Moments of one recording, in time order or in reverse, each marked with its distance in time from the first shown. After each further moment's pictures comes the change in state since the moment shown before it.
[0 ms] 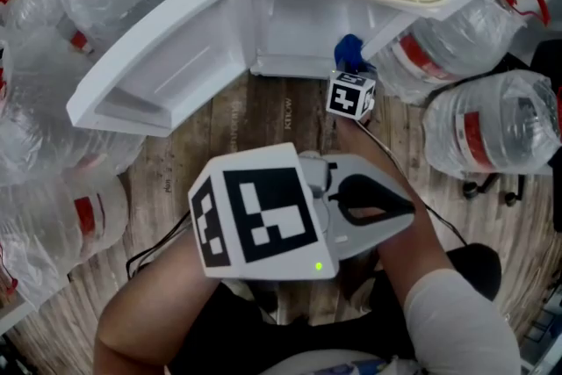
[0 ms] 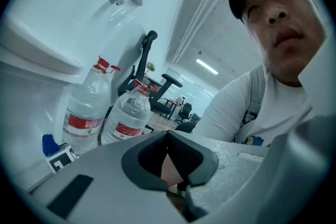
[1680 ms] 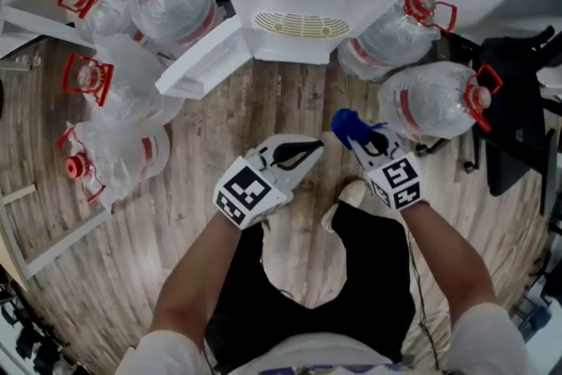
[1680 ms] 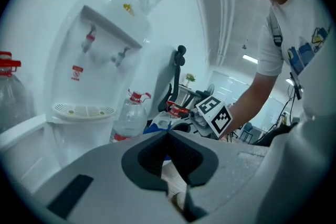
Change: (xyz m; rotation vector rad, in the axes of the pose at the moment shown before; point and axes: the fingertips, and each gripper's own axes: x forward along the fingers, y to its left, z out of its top) left arm -0.023 -0.063 0.120 -0.060 -0.071 0.613; right arm -0.431 -0.078 0.150 -0.288 0.095 0.772
